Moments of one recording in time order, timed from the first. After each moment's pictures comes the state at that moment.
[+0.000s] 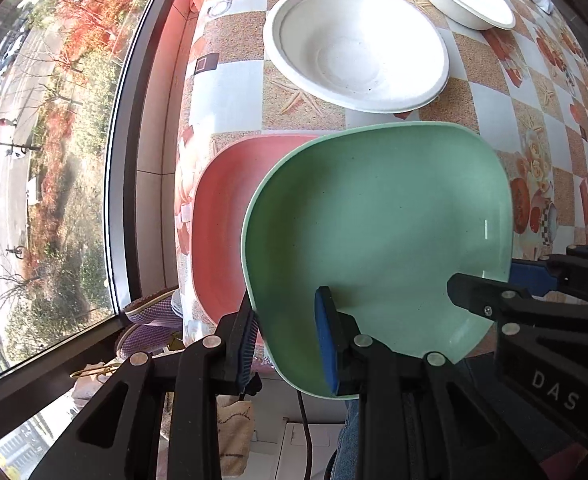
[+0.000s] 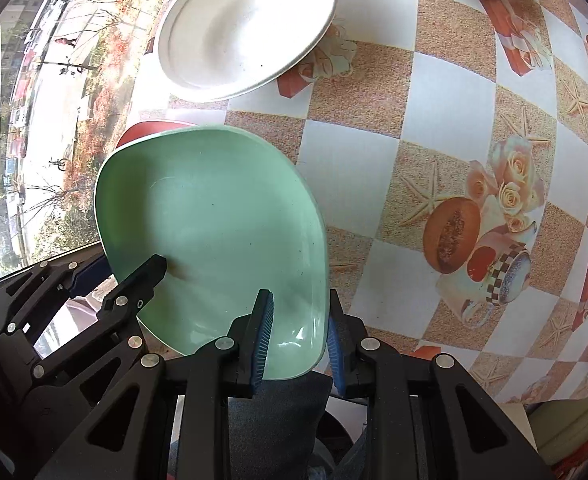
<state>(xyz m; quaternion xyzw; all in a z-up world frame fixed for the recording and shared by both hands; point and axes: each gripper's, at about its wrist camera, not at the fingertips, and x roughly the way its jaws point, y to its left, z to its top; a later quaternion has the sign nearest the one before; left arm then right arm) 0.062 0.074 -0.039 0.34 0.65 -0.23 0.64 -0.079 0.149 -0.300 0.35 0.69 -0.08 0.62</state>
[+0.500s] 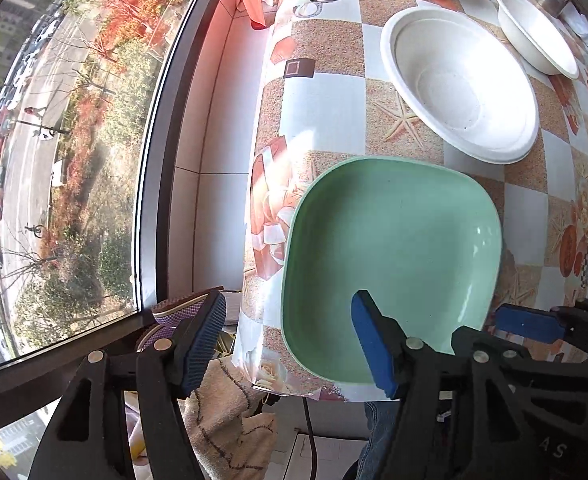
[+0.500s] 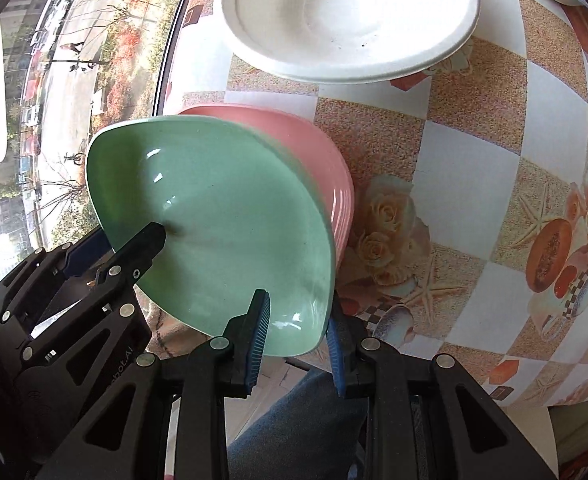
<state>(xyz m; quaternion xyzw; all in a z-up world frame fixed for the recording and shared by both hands) 0.082 0.101 -0.063 0.33 0.63 -0.17 0.68 -0.059 0.166 -0.324 0.40 0.69 -0.05 0.60</state>
